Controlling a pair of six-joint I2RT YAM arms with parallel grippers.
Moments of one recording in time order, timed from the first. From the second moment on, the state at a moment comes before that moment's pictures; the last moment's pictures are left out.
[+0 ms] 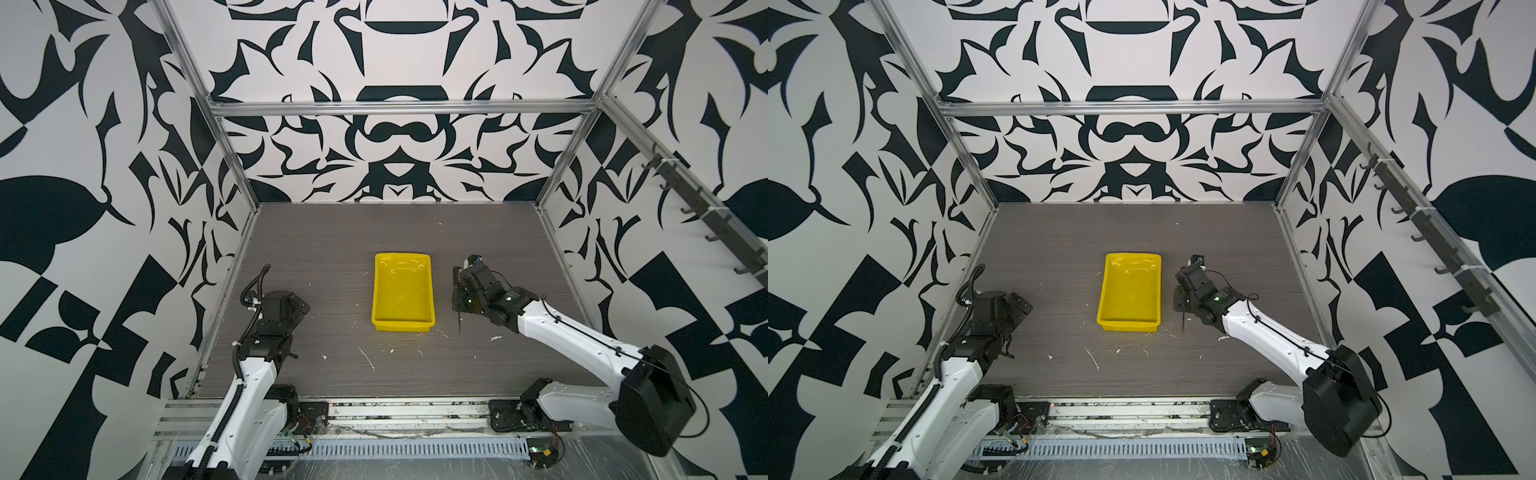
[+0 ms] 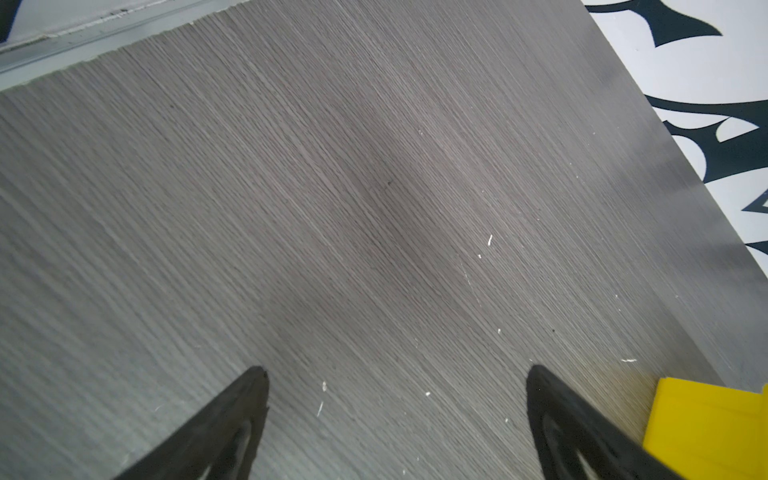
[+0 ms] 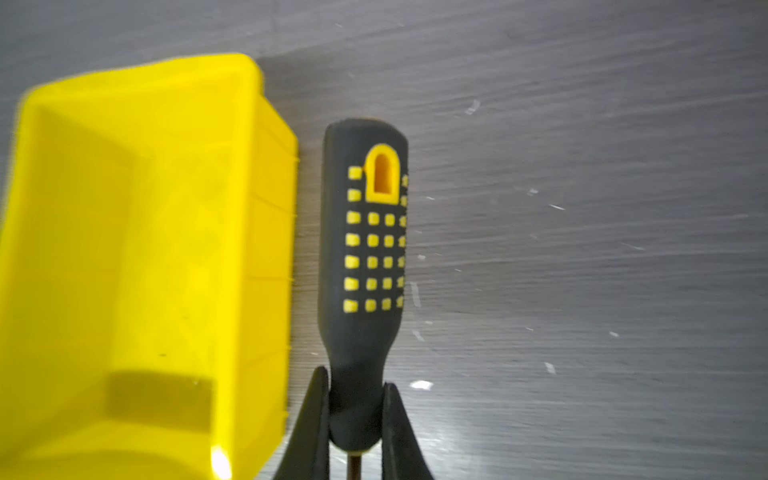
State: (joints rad) left arm -0.08 0.76 0.40 -0.42 -0.27 -0.84; right arm 0.65 1.26 0.82 -0.48 0.18 0.66
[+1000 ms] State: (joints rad) left arm -0.08 0.72 0.40 -0.42 -0.26 -0.85; right arm 0.81 1.67 1.20 -0.51 0.13 0.69
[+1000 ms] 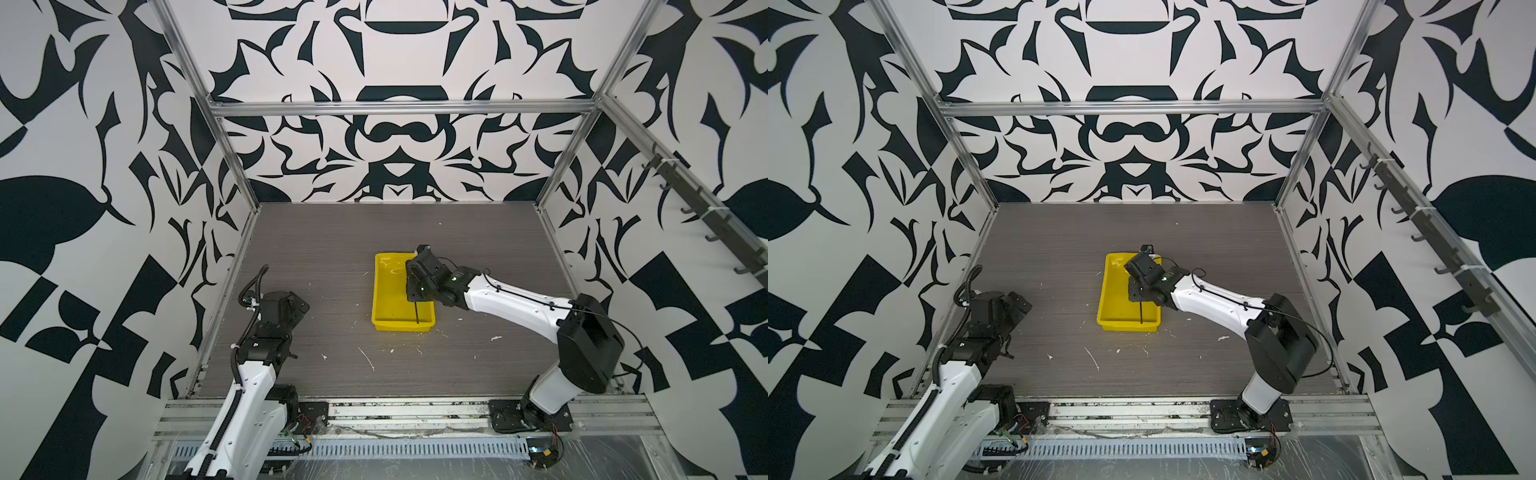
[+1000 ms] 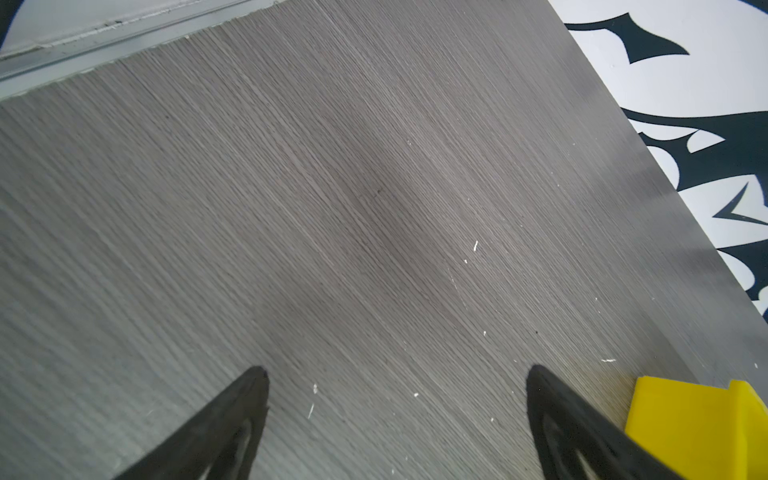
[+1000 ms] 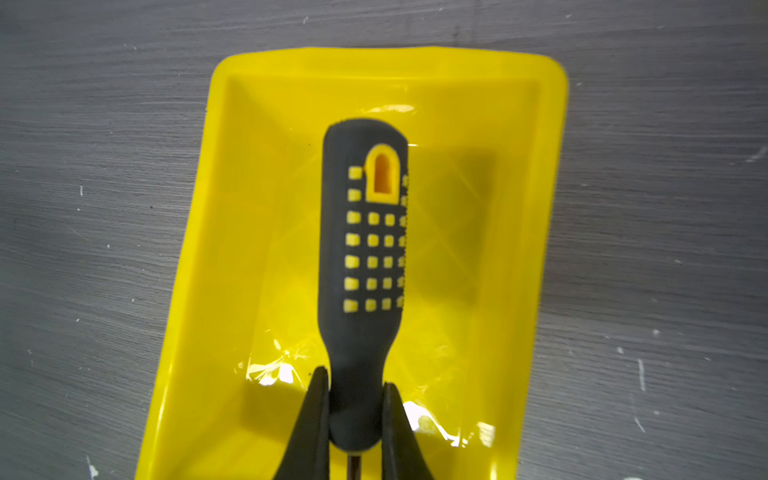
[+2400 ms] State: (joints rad) left arm -0.08 0.76 0.40 -0.42 -0.26 -0.86; right arm 0.72 1.95 1.46 -0.59 -0.10 0.65
